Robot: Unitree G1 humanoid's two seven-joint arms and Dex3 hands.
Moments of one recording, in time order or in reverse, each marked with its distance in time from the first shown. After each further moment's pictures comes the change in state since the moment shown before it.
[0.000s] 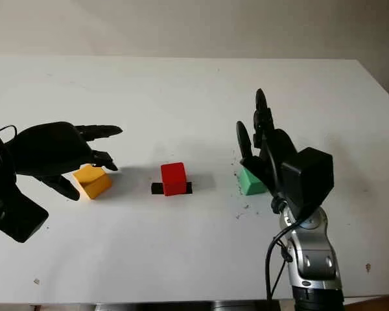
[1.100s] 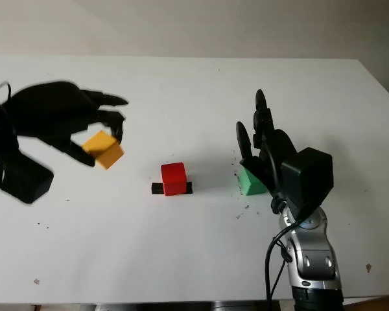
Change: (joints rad) left arm -0.237 -0.080 0.027 0.010 -0.358 0.127 -0.288; right arm 0.005 0.006 0.010 -0.001 -0.004 0.007 -0.020
